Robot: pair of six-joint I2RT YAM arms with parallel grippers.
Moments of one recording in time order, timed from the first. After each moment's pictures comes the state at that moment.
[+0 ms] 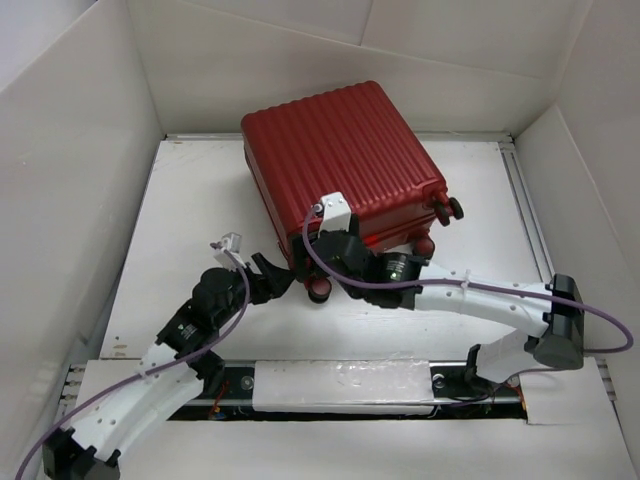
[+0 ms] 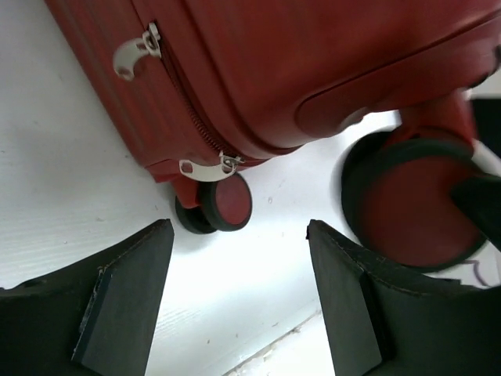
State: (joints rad) left arm -0.59 0.46 0.34 -0.21 0.00 -0.84; right arm 1.23 1.45 1.29 -0.35 0.68 0.49
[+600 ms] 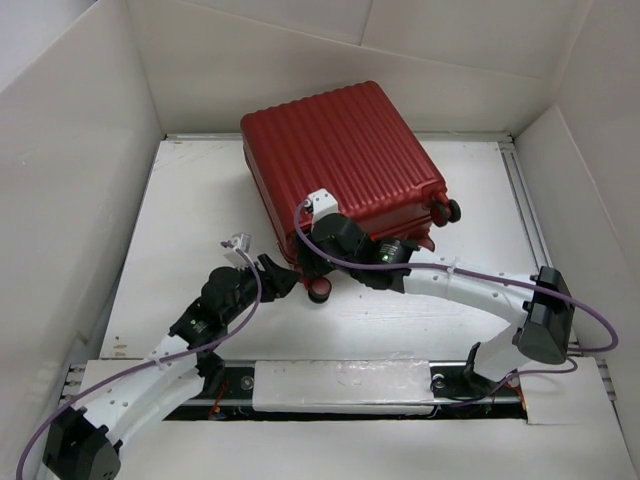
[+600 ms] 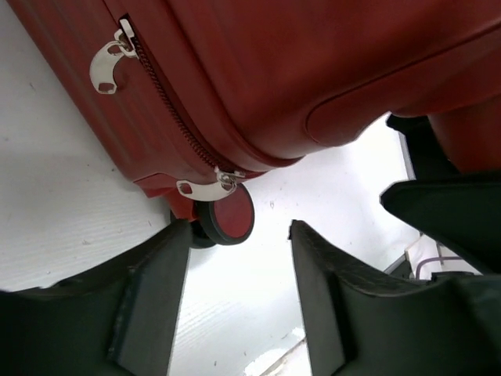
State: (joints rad) left arm -0.60 0.59 0.25 0.02 0.05 -0.81; right arm 1.09 1.54 1.31 -0.37 0.35 0.40
